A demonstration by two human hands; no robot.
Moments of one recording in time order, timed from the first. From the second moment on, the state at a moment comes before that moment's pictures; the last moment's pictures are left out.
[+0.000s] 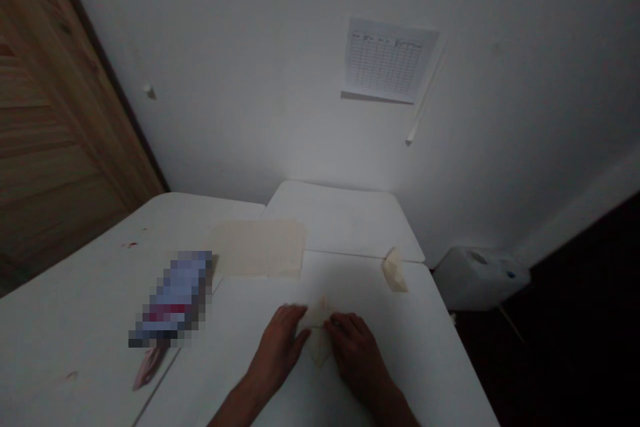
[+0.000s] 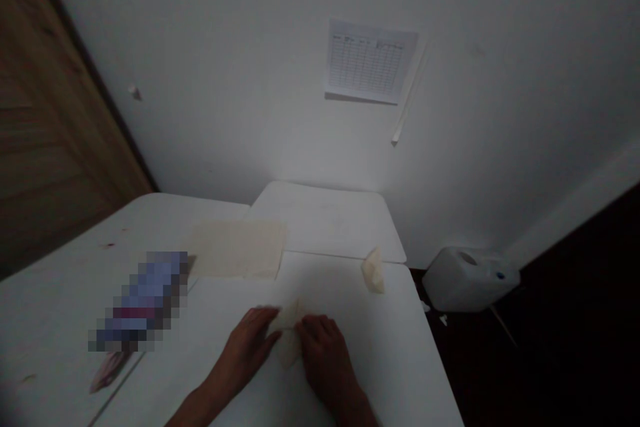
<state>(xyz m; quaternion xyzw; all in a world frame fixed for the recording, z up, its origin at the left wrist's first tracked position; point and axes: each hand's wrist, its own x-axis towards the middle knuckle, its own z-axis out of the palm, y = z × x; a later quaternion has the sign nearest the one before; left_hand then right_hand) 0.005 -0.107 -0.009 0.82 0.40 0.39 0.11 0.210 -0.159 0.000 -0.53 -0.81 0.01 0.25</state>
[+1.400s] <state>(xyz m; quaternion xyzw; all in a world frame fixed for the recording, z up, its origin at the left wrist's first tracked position) 0.013 -0.093 0.017 0.79 0.54 0.24 0.18 0.224 -0.141 0.003 -0.60 -0.75 0.01 0.29</state>
